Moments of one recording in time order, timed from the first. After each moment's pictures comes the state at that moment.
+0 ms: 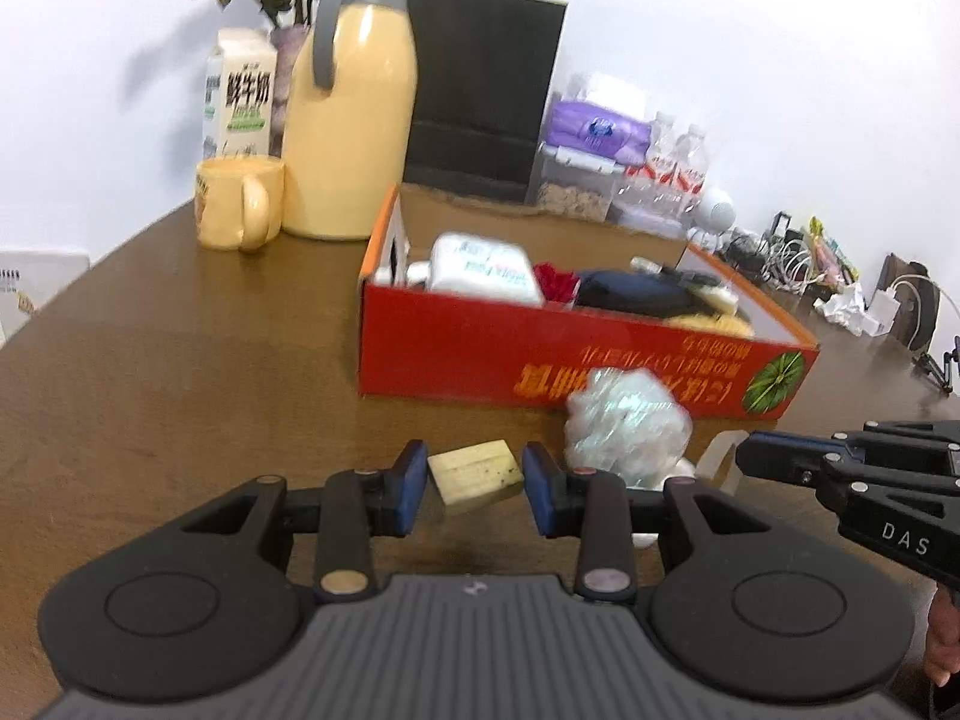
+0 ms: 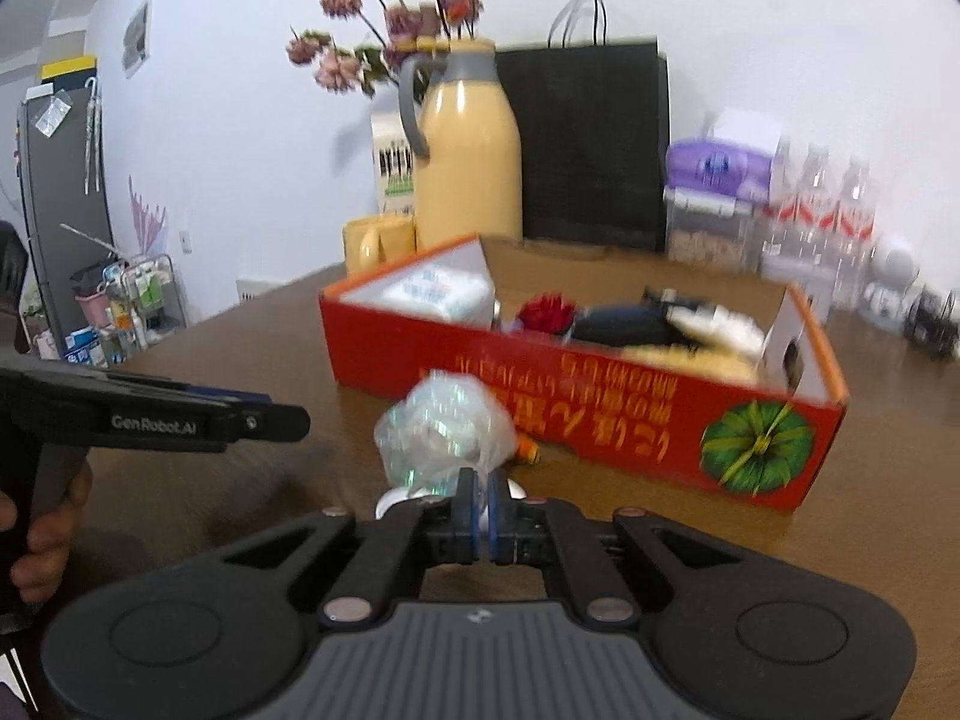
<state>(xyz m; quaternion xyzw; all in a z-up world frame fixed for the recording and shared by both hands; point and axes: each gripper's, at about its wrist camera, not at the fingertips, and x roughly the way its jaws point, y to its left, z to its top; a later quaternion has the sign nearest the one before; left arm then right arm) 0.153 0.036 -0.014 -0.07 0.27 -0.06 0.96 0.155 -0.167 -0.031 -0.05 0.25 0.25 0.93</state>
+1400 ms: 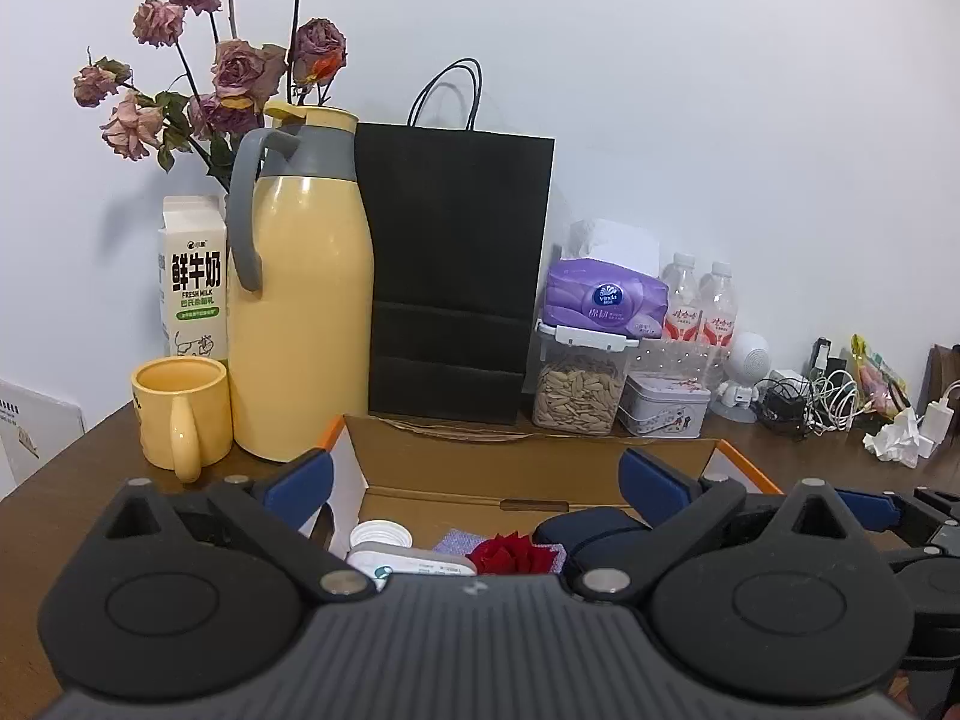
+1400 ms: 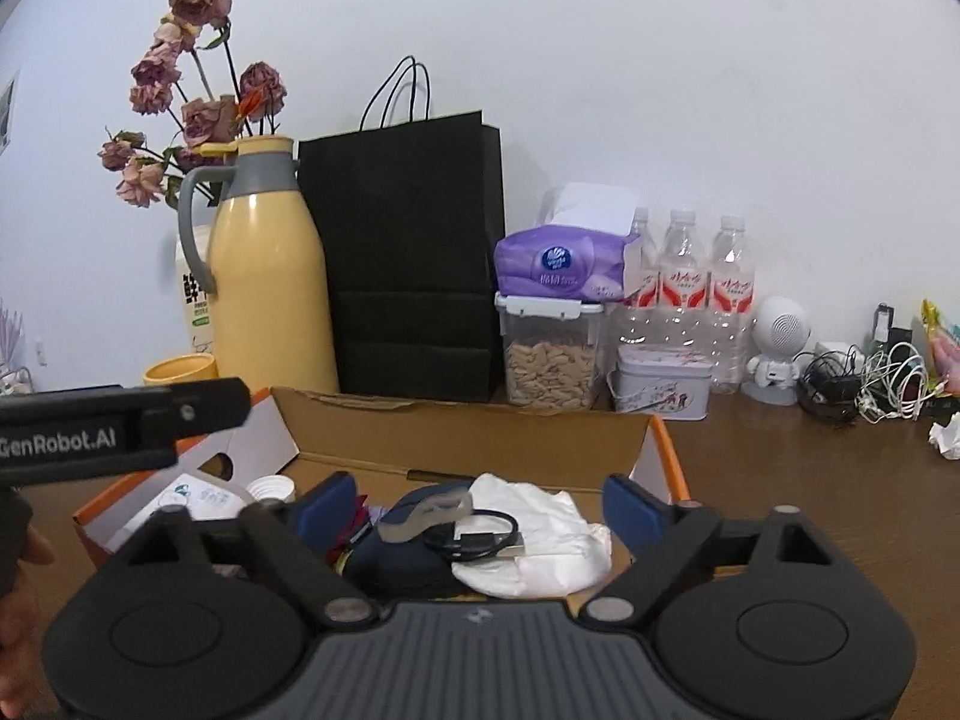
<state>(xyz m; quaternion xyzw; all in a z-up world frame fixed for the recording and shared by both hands) 0.266 -0.015 0.040 -0.05 0.15 -0.02 0.99 0.278 -0.190 0.002 0.00 0.18 0.11 0.98</state>
